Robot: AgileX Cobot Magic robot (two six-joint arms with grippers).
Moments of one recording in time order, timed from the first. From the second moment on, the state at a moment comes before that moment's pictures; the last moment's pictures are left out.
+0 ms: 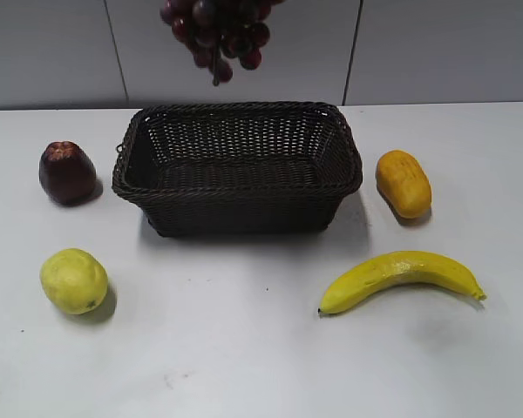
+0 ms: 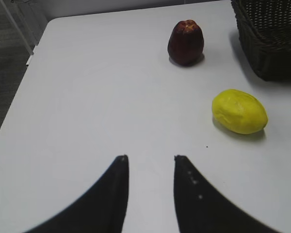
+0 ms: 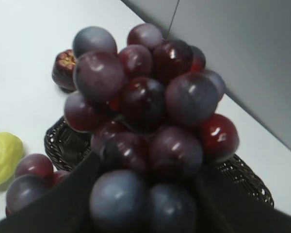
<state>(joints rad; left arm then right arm) -0.02 0.00 -0.48 -0.06 1.08 0.12 0.68 1.87 -1.88 0.14 0.80 -0.27</state>
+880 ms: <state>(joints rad) -0.02 0.00 -0.48 -0.06 1.08 0.12 0.60 2.28 -1.89 0.17 0.69 -0.18</state>
